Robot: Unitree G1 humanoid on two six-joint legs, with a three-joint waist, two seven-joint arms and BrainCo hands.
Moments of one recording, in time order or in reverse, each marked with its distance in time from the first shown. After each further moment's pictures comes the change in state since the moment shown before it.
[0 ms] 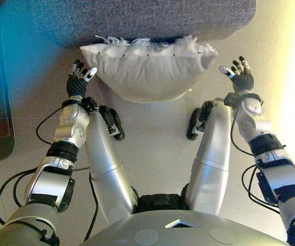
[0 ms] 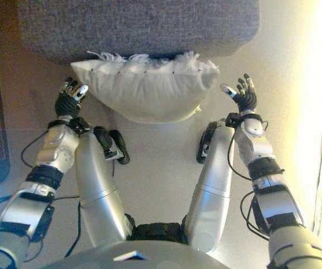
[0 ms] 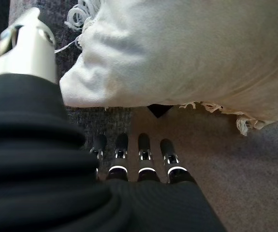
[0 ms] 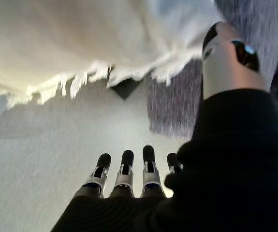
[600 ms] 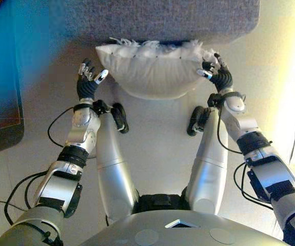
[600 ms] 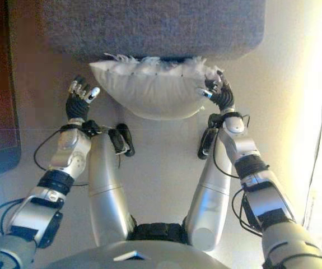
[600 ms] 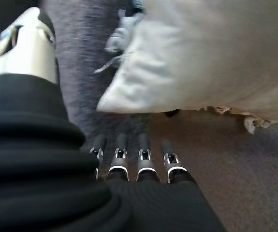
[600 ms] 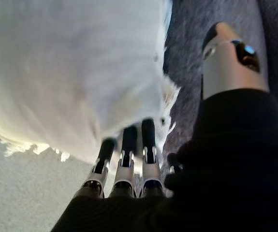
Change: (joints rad) left arm 0.024 -0.066 -0.040 -0.067 0.096 -0.095 0.075; right arm -0.085 0.048 0.123 -0.021 -0.123 0.001 0.065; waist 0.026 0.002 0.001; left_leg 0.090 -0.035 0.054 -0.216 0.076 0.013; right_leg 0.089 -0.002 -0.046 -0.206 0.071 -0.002
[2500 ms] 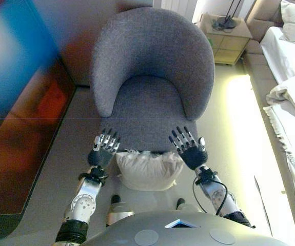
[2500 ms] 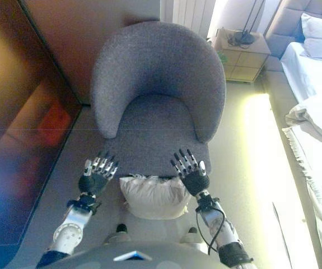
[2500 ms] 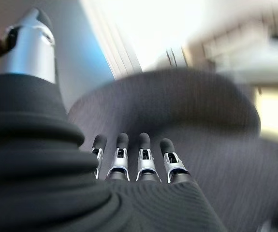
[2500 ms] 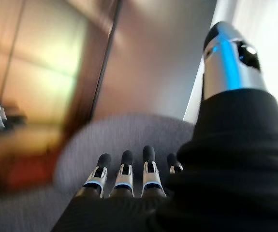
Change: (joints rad) left arm 0.747 -0.126 0.192 -0.372 -0.226 0.209 -0.370; right arm 0.819 0.278 -0.137 -0.312 0.491 0.128 0.529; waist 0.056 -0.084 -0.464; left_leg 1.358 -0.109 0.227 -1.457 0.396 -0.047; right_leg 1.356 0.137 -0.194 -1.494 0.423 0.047
